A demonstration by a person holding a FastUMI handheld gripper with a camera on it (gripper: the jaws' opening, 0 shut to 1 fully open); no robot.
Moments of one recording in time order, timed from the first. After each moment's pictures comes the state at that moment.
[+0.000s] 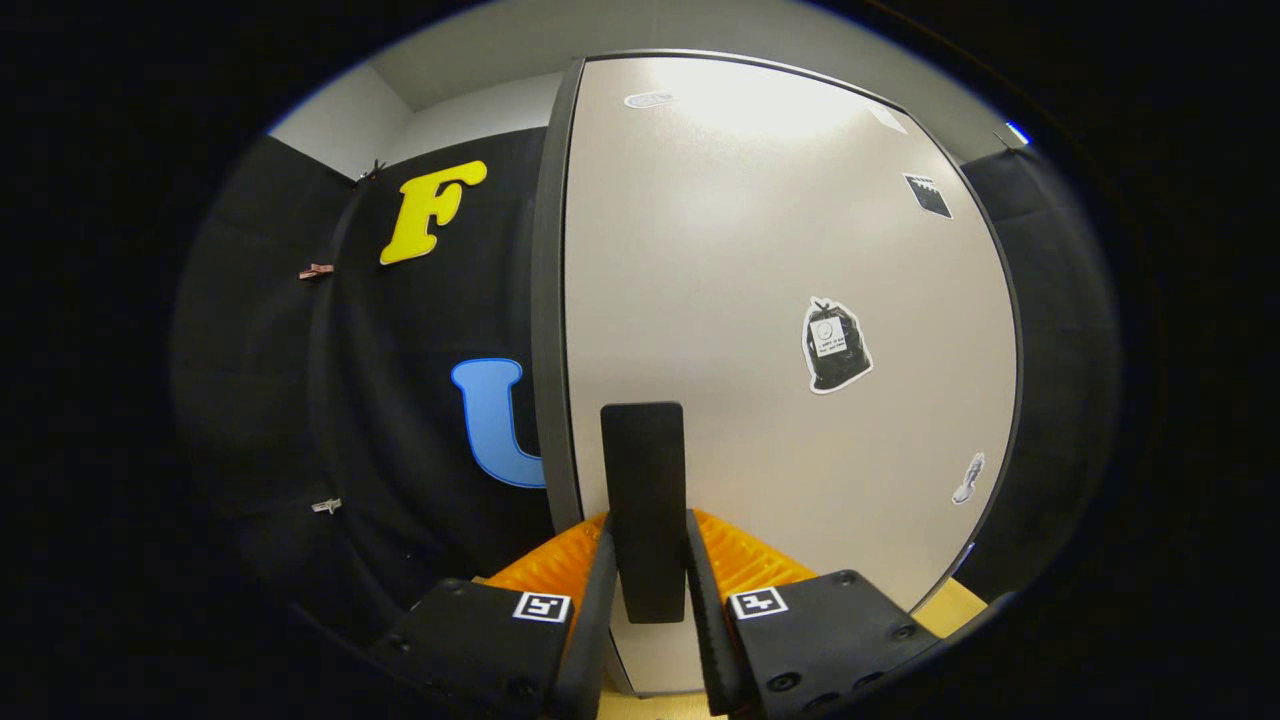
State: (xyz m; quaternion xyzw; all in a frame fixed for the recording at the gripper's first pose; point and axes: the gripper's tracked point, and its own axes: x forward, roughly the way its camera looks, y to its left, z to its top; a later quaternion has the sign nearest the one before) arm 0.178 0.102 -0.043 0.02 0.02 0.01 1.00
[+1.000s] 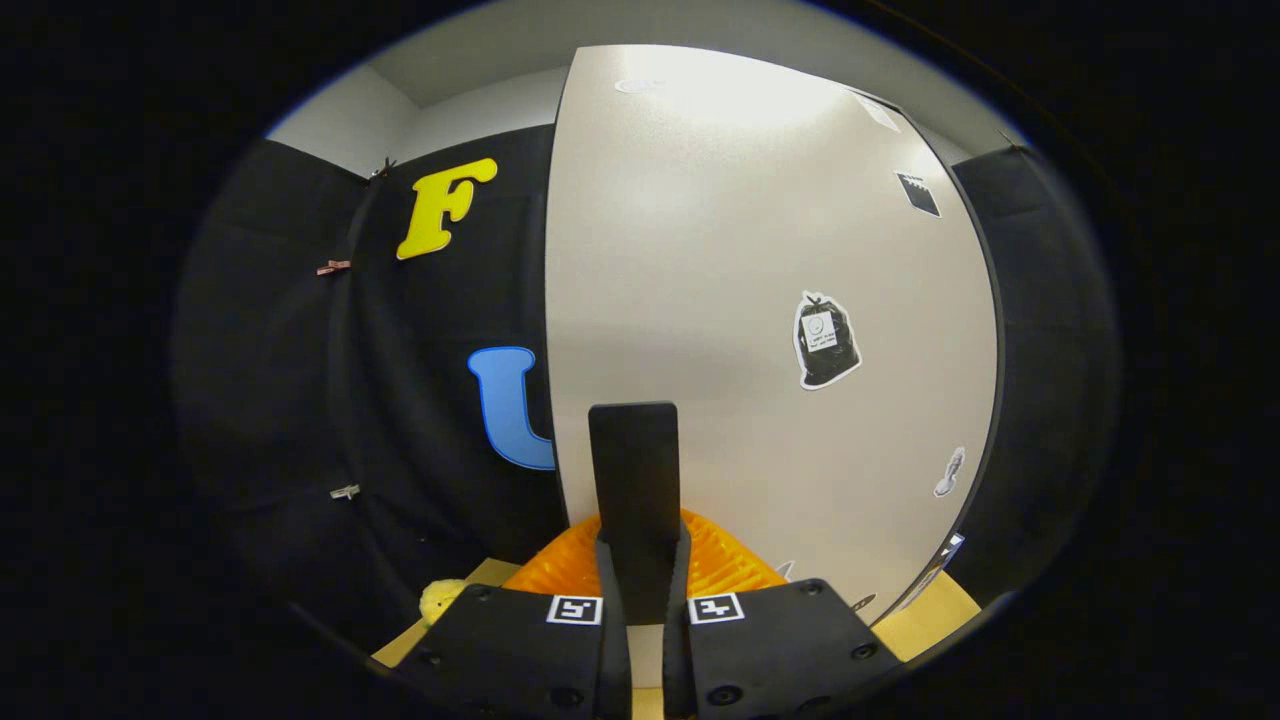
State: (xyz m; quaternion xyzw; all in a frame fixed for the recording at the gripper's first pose) arm 0.122 0.093 -0.039 0.02 0.04 0.06 1.00
